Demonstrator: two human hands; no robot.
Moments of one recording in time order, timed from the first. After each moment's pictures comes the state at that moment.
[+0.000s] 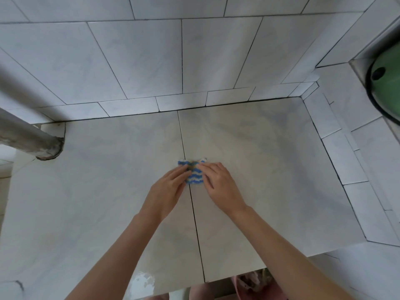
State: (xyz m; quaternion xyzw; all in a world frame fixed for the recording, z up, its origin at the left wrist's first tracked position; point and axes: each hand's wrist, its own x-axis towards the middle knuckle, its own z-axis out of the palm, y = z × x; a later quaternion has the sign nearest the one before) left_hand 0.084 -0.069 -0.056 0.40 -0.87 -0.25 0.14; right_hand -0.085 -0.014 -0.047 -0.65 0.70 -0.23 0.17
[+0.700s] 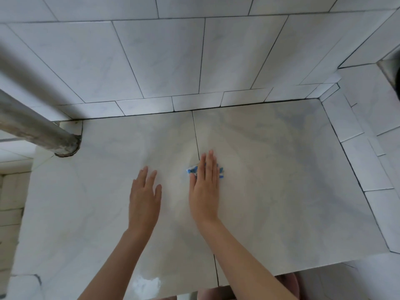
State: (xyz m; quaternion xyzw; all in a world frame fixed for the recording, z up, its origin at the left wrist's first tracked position) left_hand 0.147 -0.064 -0.061 0.63 -0.73 -0.23 0.12; right_hand 0.011 -0.035 -0.071 -0.50 0.84 -0.20 0.10
